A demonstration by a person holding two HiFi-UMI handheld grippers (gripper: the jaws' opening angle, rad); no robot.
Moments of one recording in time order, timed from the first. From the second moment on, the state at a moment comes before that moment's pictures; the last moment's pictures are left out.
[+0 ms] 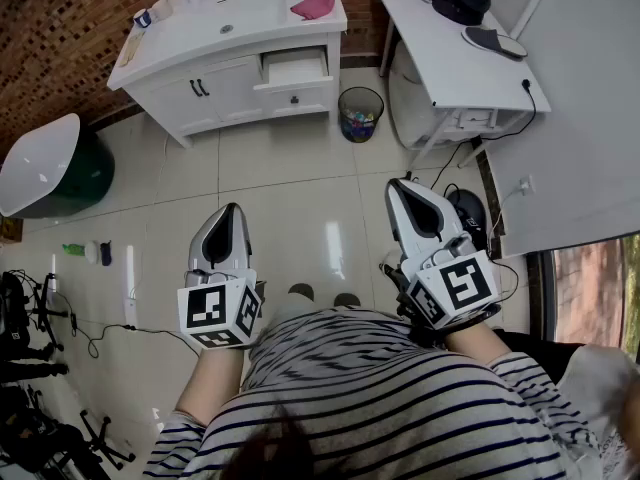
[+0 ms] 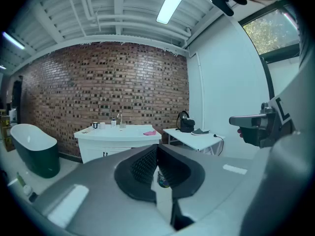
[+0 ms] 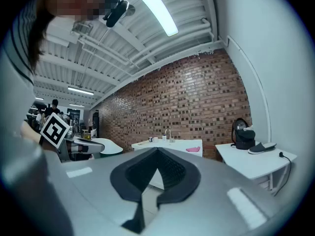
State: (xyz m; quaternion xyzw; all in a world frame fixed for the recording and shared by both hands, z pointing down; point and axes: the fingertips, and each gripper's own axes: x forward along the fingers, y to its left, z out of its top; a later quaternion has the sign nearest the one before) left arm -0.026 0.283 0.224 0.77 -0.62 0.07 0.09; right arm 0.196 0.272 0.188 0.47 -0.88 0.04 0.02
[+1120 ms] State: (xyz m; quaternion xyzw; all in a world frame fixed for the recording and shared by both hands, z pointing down) left arm -0.095 -0.005 0.291 0.80 -0.58 0.09 0.15; right arm 0.131 0.002 0.235 0.50 -0.86 0.09 0.05
